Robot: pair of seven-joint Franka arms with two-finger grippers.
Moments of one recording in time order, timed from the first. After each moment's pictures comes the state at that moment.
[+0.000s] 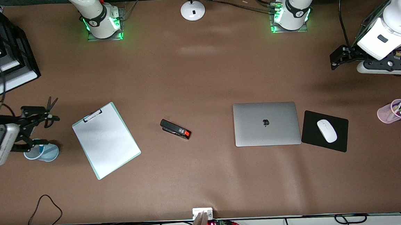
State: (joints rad) left arm -0.02 -0.06 -0.08 -1.76 0.02 1.69 -0.01; right arm 0.02 0.55 -0.14 -1.11 0.46 1.45 -0.85
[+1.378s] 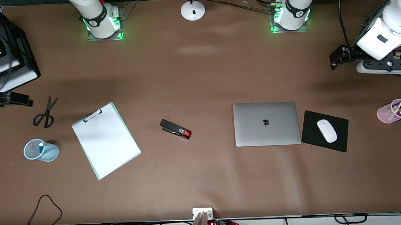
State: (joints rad) left arm -0.02 -0.06 -0.08 -1.76 0.02 1.69 -0.01; right arm 0.03 0.23 -0.15 -1.42 0.04 1.51 -0.08
